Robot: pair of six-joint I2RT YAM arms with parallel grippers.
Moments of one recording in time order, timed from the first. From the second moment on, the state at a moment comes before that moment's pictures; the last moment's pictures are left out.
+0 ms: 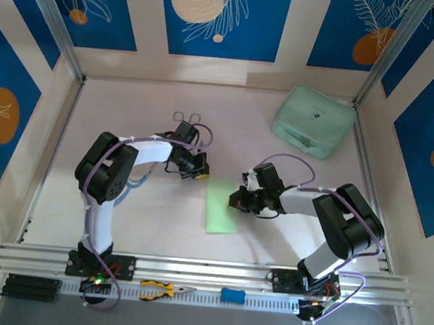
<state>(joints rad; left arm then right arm) -0.50 1.99 1.21 -0.35 0.52 -0.72 0.52 1.60 0.56 0.03 -0.58 0.71</state>
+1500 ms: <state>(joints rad) -0.77 1.66 0.67 0.13 0.69 -0.80 0.52 1.57 0.53 0.04 -0.57 0.78</state>
